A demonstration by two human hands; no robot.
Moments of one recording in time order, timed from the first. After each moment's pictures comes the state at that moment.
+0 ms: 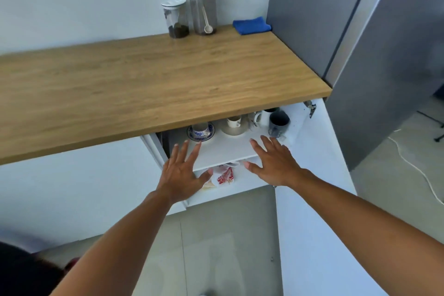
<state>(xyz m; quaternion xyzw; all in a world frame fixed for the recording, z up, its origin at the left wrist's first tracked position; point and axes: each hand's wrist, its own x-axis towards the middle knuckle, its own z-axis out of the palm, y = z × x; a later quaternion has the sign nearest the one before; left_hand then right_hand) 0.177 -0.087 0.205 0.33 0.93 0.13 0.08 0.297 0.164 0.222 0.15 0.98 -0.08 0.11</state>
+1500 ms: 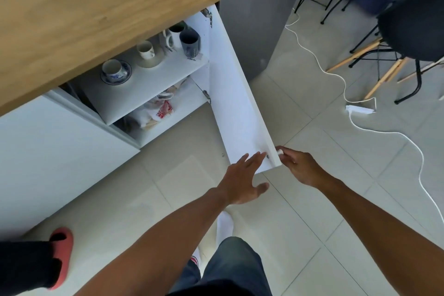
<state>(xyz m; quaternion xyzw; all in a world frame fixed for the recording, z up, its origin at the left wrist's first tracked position) 0.510 -0.044 0.201 0.61 0.67 0.17 0.38 0.680 0.098 0.232 0.45 0.78 -0.41 0.08</state>
